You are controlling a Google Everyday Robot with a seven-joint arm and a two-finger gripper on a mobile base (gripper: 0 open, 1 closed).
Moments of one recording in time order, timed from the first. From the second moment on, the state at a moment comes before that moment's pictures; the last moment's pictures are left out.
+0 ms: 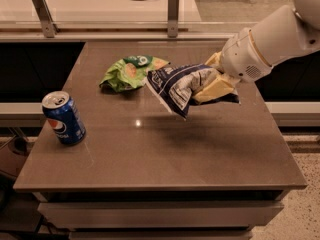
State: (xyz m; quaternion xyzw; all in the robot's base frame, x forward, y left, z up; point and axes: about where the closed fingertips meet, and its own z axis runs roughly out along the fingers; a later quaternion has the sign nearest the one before) arm 0.523 -0.094 0.919 -0.65 0.67 0.15 0.33
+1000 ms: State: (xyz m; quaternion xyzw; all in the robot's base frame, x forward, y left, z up) arm 0.508 -0.070 0.910 -0.66 0.65 0.18 0.34
